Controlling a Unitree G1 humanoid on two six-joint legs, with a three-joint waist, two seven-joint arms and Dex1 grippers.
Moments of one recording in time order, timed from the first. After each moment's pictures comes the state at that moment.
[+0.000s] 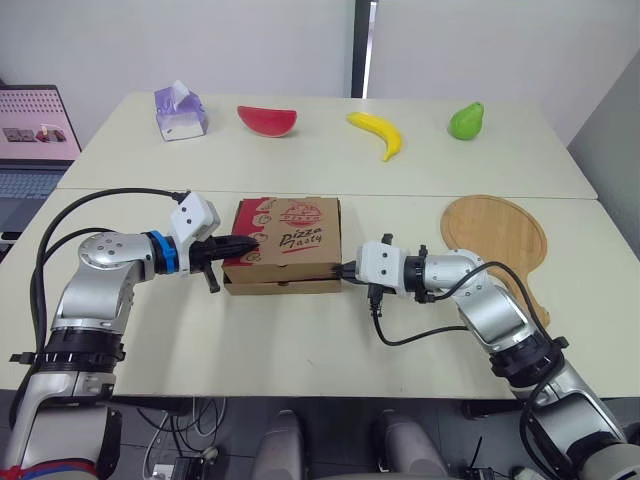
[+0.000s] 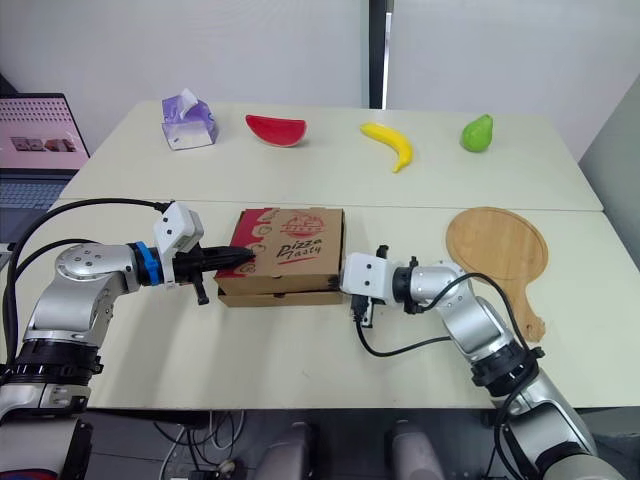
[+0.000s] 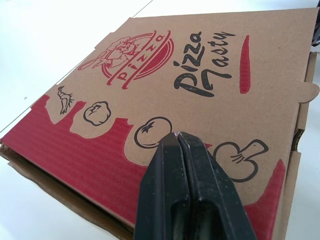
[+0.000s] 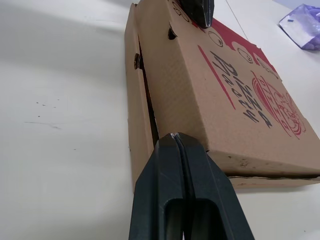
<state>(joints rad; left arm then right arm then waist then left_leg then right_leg) -0.52 0.78 0.01 0.29 -0.26 0.21 -1.17 -0.56 -0.44 0.40 -0.07 -0.03 0.17 0.94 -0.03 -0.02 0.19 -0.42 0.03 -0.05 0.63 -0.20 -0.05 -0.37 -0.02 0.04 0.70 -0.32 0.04</state>
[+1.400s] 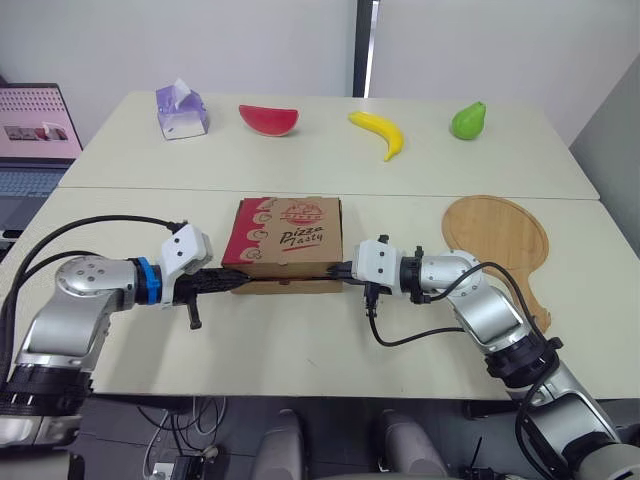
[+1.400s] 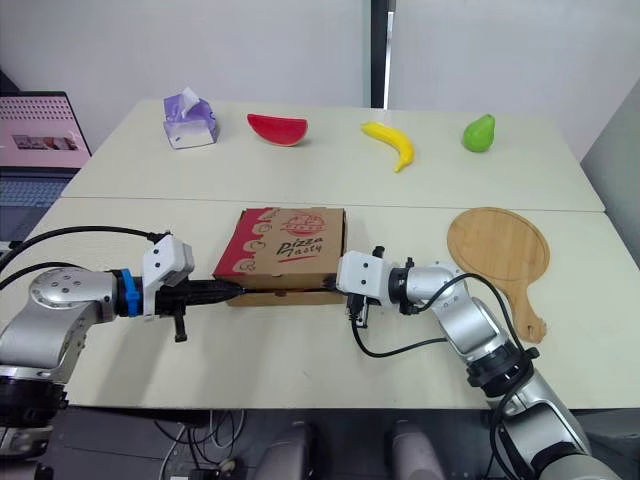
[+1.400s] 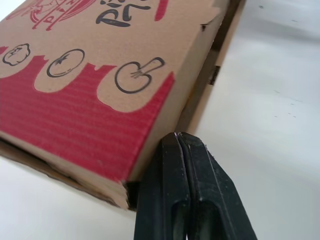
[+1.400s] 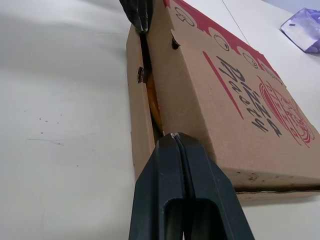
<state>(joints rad) -0.33 0.88 0.04 0.07 -0.30 0.29 -1.21 -0.56 -0.41 0.41 -0.06 -0.03 0.18 0.92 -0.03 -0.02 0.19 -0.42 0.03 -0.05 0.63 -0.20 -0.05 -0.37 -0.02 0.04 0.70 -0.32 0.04</state>
